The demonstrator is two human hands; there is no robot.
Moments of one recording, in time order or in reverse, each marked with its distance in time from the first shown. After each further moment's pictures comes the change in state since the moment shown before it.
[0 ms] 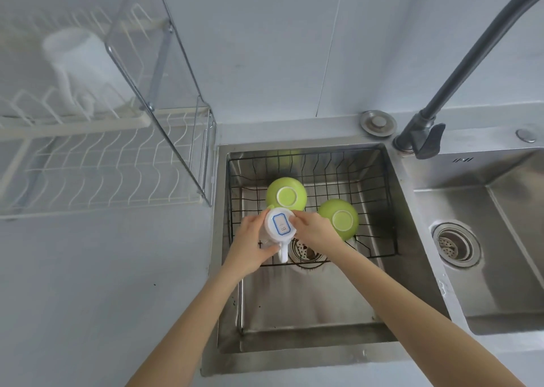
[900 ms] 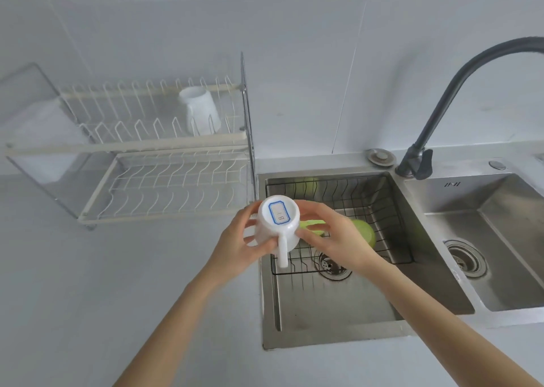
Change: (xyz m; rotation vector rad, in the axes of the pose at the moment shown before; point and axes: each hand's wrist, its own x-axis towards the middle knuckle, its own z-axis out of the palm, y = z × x) left_hand -0.130 -0.005 -0.114 -0.320 0.127 0.354; right_hand -0.140 -0.077 0.030 0.077 0.210 -0.603
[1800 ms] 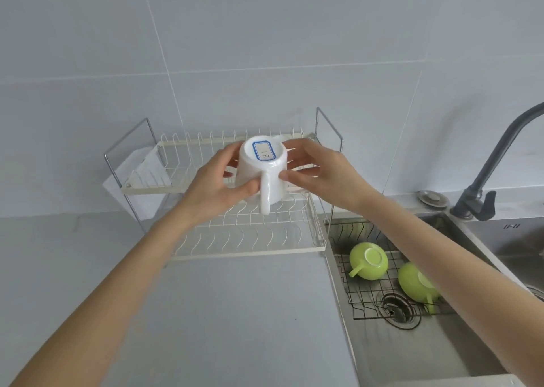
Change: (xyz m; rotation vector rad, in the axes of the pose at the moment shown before) left_hand 0.002 0.070 -0.219 0.336 0.179 0.361; right_hand 0.106 -0.182 0.065 -0.075 0.100 -0.292
